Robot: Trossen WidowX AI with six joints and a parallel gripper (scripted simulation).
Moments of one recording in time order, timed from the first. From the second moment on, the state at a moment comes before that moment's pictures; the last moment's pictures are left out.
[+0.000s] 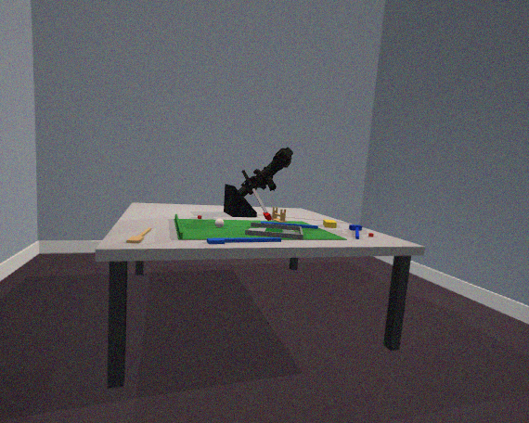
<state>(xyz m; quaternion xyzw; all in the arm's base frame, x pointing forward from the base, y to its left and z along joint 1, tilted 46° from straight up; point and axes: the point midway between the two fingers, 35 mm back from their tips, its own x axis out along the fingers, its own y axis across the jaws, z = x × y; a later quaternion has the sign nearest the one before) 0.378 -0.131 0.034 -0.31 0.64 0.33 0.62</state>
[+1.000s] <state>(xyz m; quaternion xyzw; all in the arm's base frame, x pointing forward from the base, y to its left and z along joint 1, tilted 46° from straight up) 0.359 -0.287 -0.072 -0.32 0.81 0.16 0.46</state>
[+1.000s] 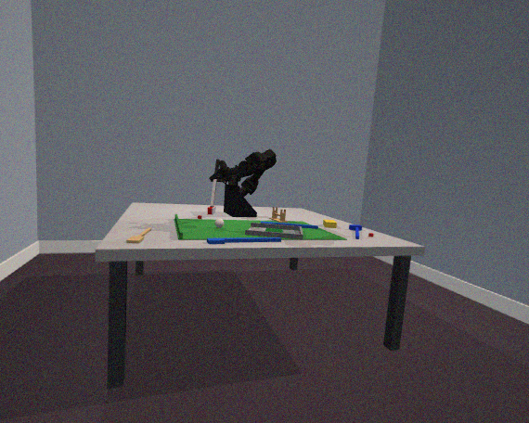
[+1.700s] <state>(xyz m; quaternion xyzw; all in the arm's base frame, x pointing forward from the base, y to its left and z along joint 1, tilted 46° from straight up) 0.365 -0.269 -0.101 -0.33 0.82 0.15 0.45</state>
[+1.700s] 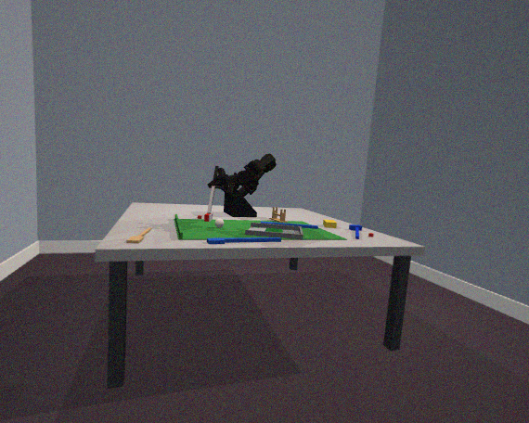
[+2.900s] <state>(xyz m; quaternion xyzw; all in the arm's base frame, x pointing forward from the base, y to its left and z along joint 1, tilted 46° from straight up) 0.367 -0.251 -0.124 -0.33 0.82 0.15 0.45</state>
